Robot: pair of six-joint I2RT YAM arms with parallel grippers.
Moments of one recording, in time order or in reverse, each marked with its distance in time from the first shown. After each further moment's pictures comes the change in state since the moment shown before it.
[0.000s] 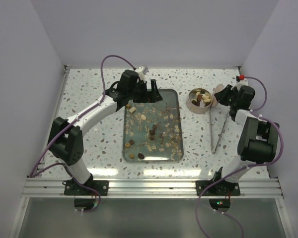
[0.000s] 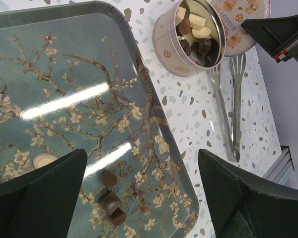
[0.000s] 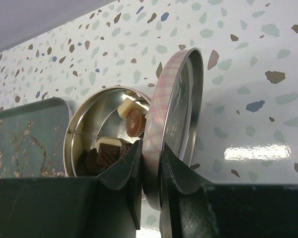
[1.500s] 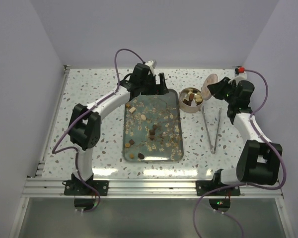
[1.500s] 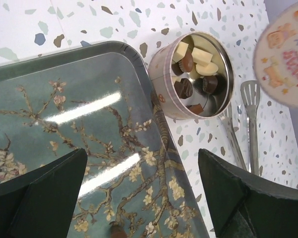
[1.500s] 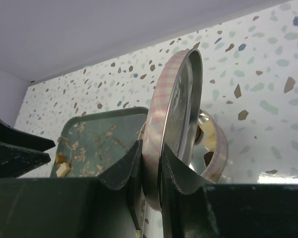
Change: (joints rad) left arm -0.009 0.290 0.287 -0.020 -0.068 0.023; right arm 0.119 -0.298 0.016 -0.135 0.008 0.134
